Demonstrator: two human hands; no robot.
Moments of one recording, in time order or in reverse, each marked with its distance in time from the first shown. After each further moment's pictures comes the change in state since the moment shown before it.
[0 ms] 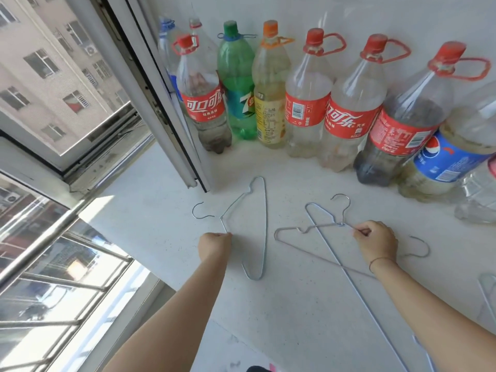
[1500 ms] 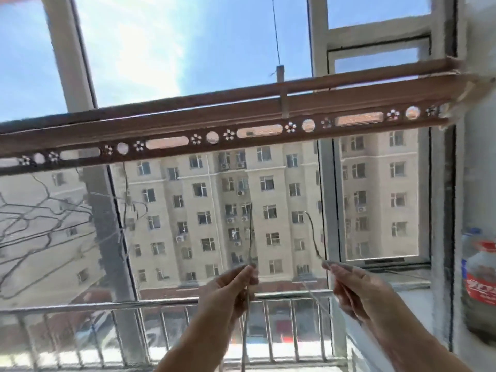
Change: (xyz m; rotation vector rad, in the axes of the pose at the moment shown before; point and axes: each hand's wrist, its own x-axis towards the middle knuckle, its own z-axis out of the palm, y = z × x) left_hand -0.502 -0.115 -0.337 -1.153 0.482 0.594; right_hand -0.413 -0.274 -0.245 1.047 -1.606 -0.598
